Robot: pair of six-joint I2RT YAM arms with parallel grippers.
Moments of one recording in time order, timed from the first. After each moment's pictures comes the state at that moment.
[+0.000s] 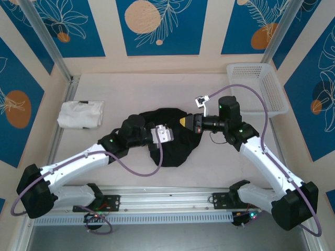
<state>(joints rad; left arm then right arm) -0.87 1.16 0.84 -0.12 0.27 0.59 0.41 1.06 0.91 -0.32 -0.76 0.51</state>
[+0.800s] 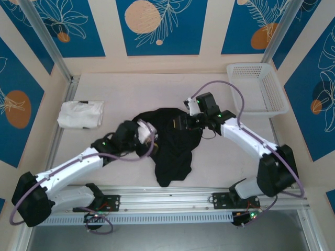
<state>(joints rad) -0.70 1.11 0.75 -0.36 0.11 -0.06 0.48 1.45 1.06 -0.45 -0.42 0.35</state>
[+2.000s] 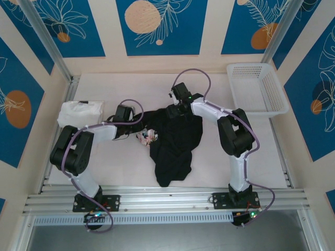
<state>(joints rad) -0.35 1.71 0.86 -0.02 0.15 -0.50 0.51 2.03 1.52 -0.53 0.05 0.12</state>
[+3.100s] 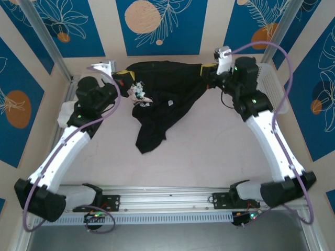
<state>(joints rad) -0.38 1.16 1.19 0.04 0.25 -0.37 0.30 1.24 1.46 -0.41 -0.27 0.10</state>
